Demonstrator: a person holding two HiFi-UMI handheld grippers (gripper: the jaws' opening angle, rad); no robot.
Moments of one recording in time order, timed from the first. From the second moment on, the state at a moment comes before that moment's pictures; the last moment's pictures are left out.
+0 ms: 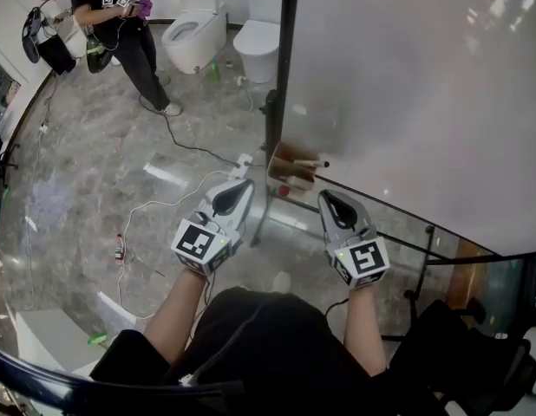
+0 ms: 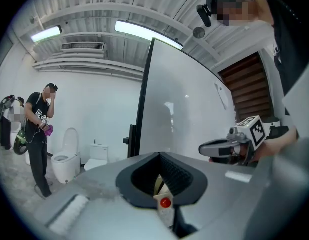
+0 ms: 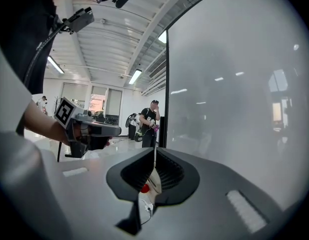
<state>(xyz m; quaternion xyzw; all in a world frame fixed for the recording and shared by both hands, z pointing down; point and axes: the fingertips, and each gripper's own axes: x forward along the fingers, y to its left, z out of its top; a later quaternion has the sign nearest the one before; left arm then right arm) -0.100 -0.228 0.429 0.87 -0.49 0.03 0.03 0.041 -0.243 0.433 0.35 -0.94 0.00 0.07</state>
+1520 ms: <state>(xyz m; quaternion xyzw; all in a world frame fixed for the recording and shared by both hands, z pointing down) -0.014 -0.269 0.494 0.92 -0.33 0.19 -0.05 0.086 -0.251 0.440 0.42 -0.90 0.03 0.08</state>
